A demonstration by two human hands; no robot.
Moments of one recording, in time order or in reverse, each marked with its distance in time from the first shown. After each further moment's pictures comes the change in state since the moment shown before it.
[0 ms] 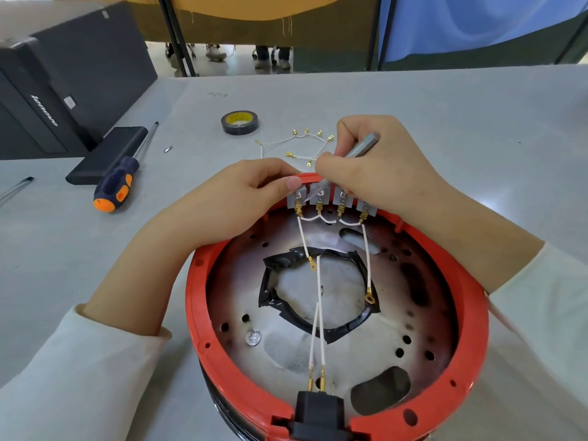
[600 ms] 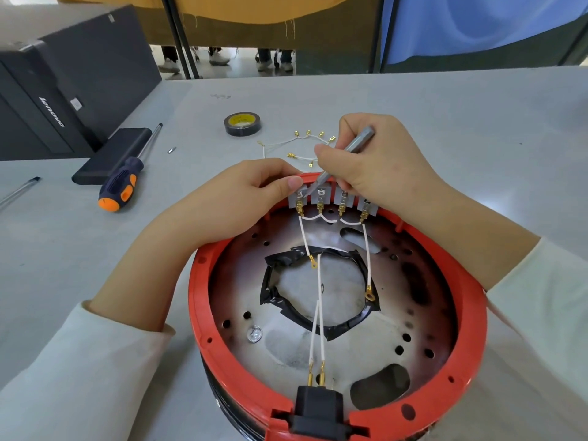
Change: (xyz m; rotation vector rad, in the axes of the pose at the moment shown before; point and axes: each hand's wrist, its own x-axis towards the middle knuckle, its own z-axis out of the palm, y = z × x) left_hand 0.000 -0.002 0.000 -0.004 0.004 -0.016; right_hand 0.003 0.001 0.002 0.111 -0.030 0.004
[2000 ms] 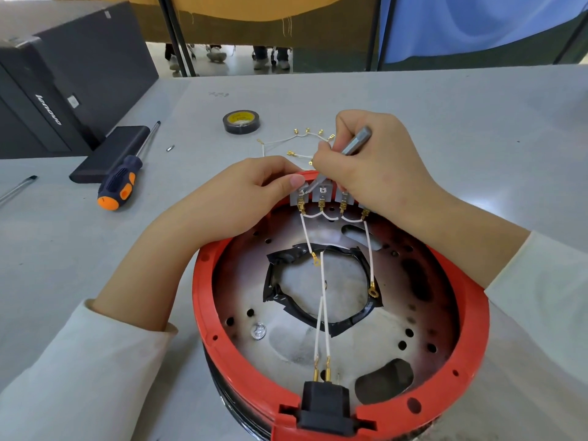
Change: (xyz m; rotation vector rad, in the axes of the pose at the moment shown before) left_hand 0.000 0.001 0.001 0.023 0.021 0.011; right_hand -0.005 -0.001 0.007 -0.157 0.115 -0.123
